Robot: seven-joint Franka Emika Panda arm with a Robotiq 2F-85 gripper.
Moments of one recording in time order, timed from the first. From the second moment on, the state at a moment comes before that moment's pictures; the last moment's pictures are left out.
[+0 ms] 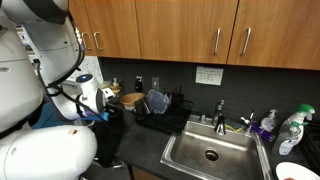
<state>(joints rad) 0.54 0.14 -0.07 -2.78 -0.22 3.33 0.37</state>
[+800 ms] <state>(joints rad) 0.15 0.19 0.07 -2.77 -0.62 3.46 0.53</state>
